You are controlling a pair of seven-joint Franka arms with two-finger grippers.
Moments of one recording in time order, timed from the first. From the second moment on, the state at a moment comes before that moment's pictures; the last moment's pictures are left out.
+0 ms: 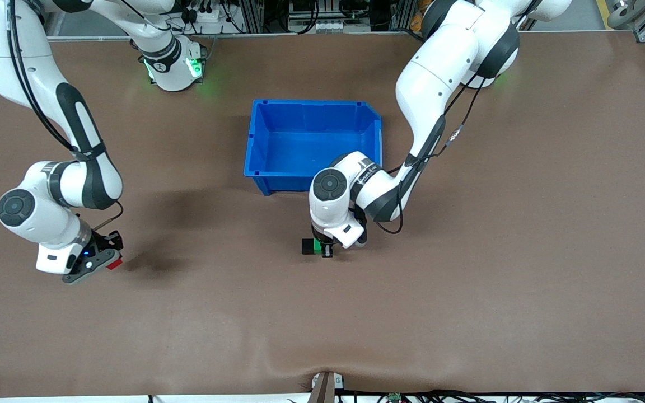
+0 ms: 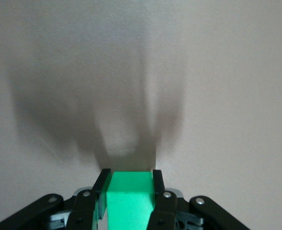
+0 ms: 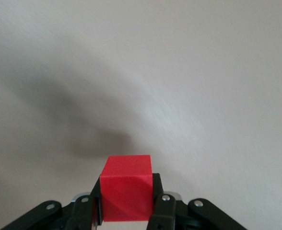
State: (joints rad) left arm -0.68 1.07 -0.09 -1.03 0.13 2.19 -2.38; right arm -0.04 0.55 -0.02 -1.81 -0.05 2.48 -0.73
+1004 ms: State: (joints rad) left arm -0.62 0.86 -0.09 -1.02 0.10 1.87 -1.93; right arm 0.09 0.64 0.28 -1.73 -0.05 2.48 -1.27
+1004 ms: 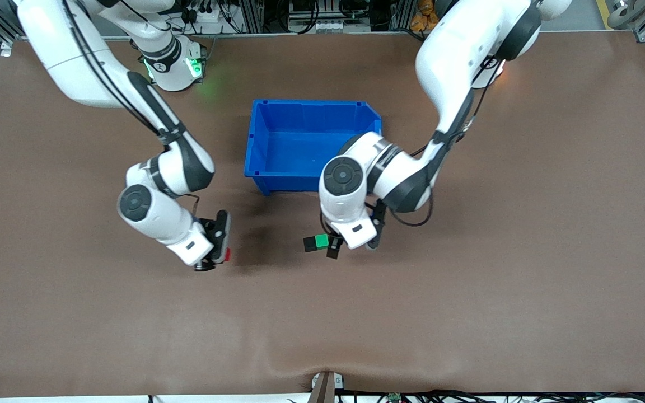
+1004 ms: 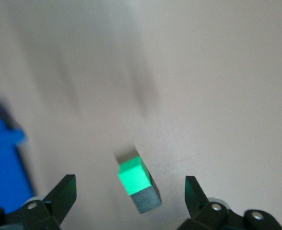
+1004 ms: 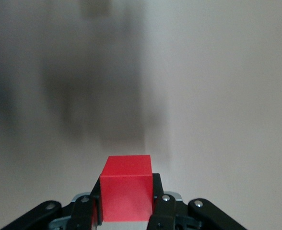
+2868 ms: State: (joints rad) left arm -0.03 0.12 -0.08 -1.29 0.10 1.32 -0.50; right arm 0.39 0.90 0.23 -1.39 -0.05 2.42 -1.03
